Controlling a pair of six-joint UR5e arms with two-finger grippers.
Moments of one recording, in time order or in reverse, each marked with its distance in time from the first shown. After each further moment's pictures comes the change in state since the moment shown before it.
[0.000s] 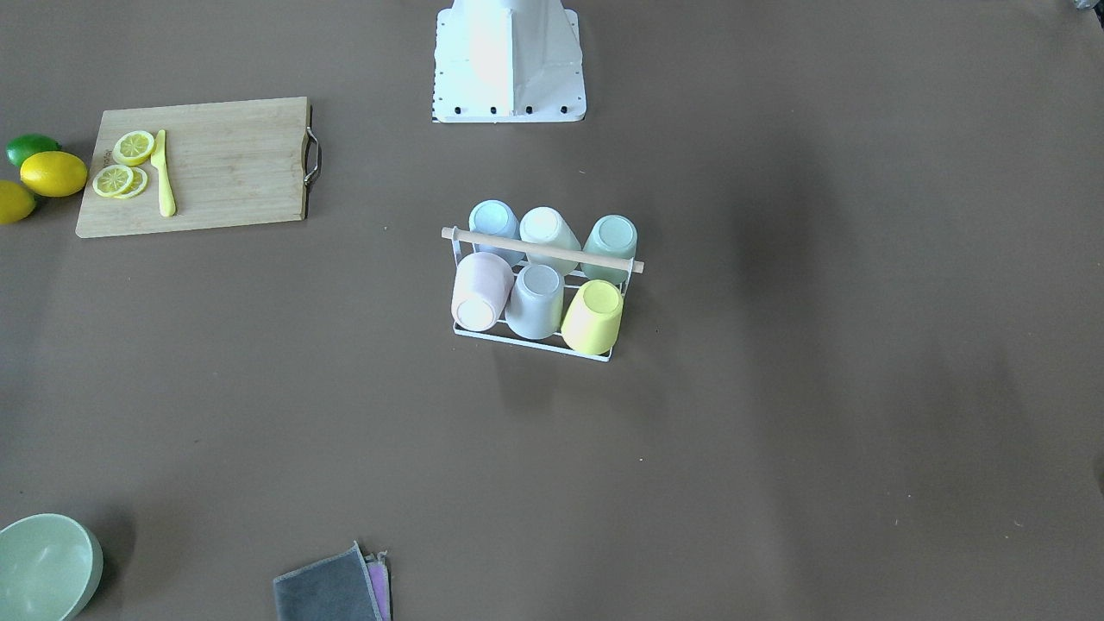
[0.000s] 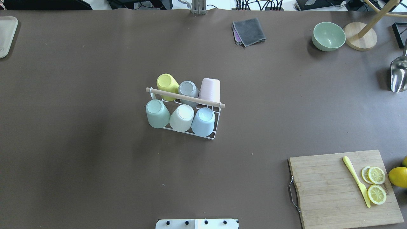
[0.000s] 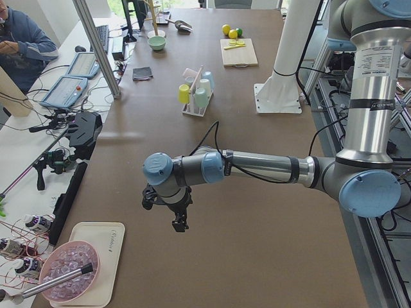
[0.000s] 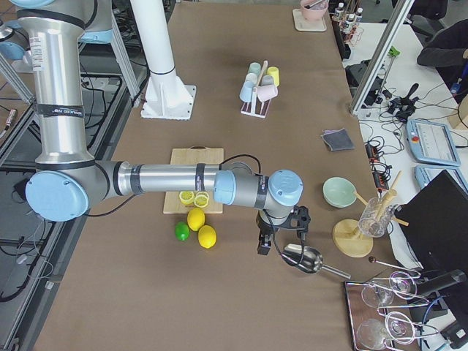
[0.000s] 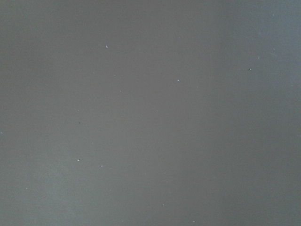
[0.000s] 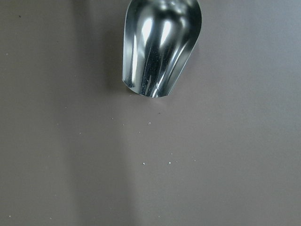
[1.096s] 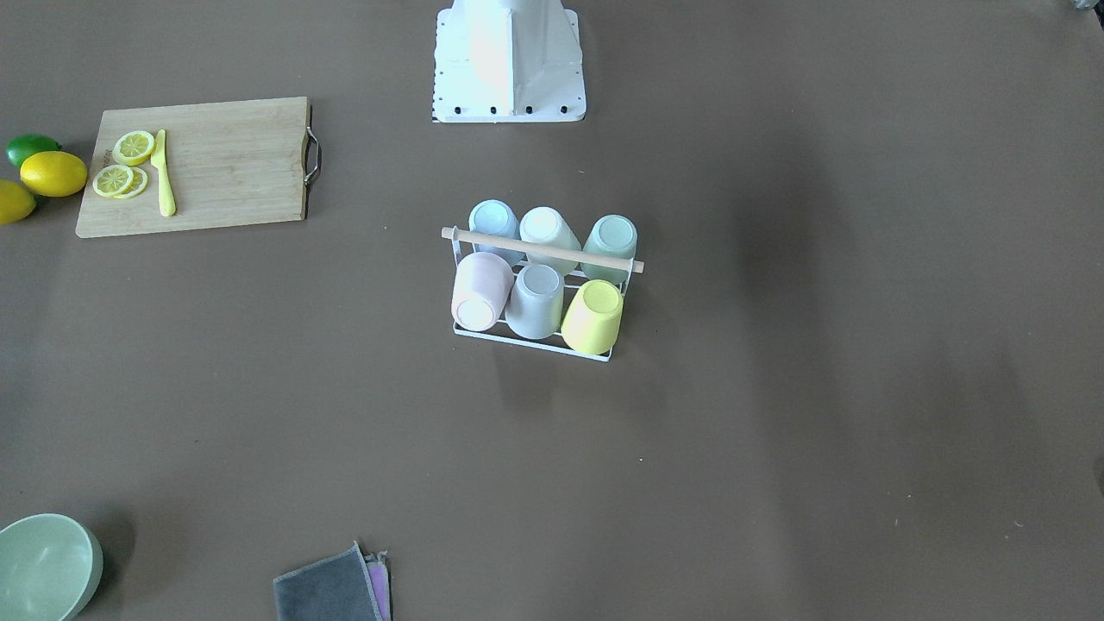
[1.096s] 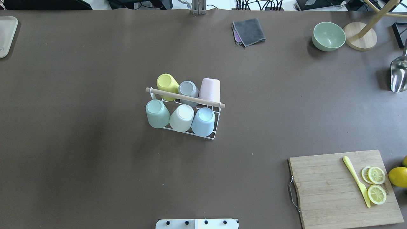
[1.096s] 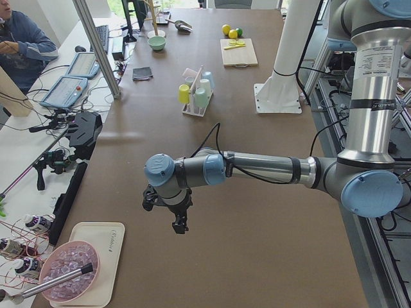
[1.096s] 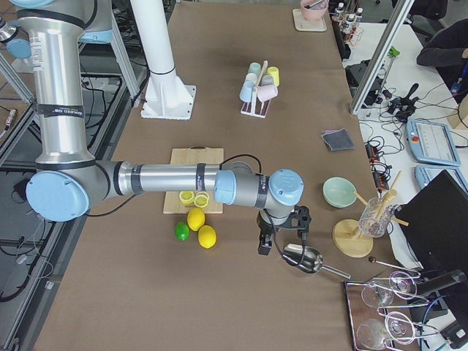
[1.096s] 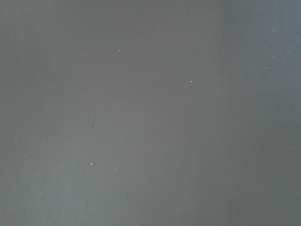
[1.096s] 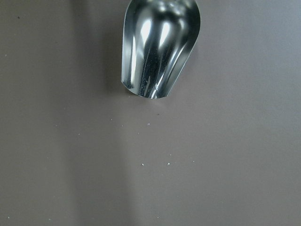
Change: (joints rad) left arm -0.002 0.004 0.000 -0.017 0.006 -0.007; right arm 0.000 0.002 -0.002 0.000 -0.005 0.001
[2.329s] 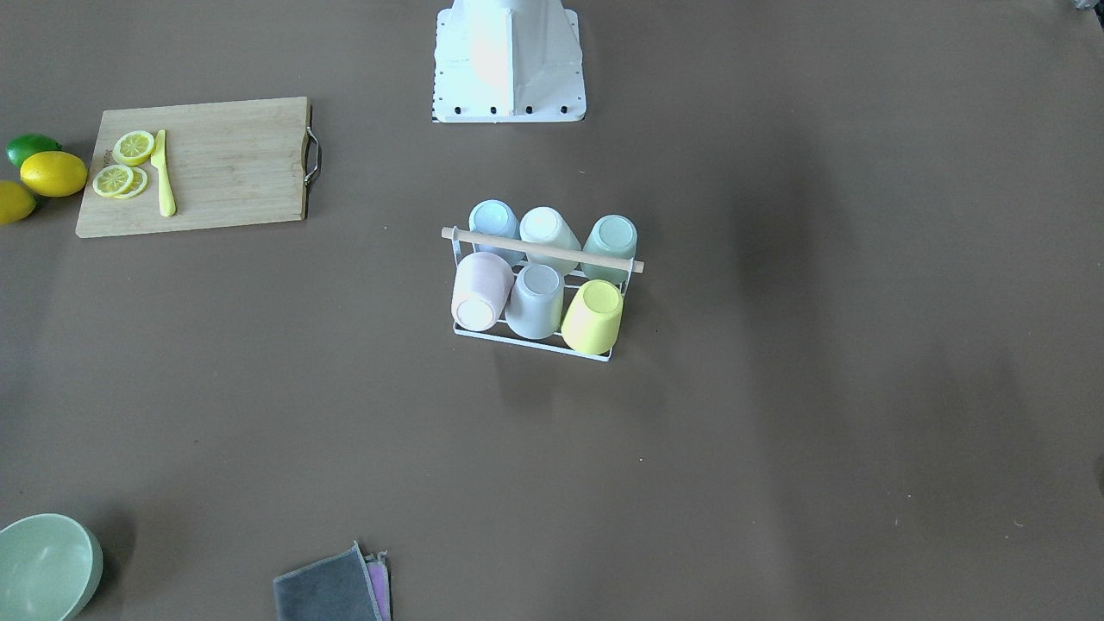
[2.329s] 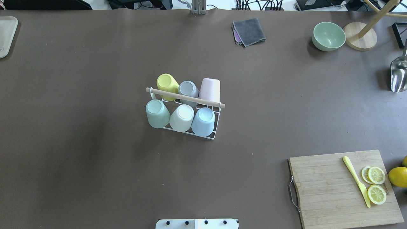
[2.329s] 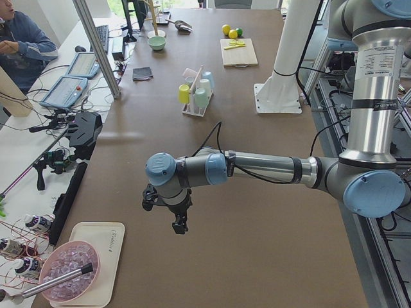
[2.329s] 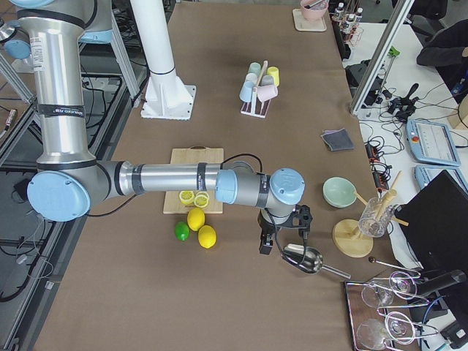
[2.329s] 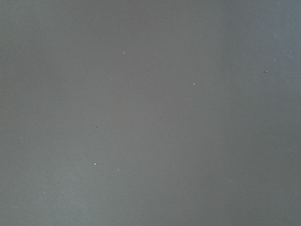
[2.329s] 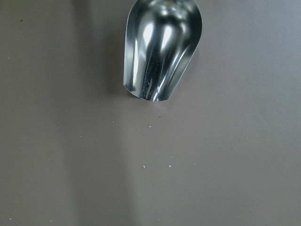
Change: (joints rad) left arm -0.020 0.005 -0.015 0.001 0.002 0.000; right arm 0.000 0.006 0.000 0.001 -0.001 0.000
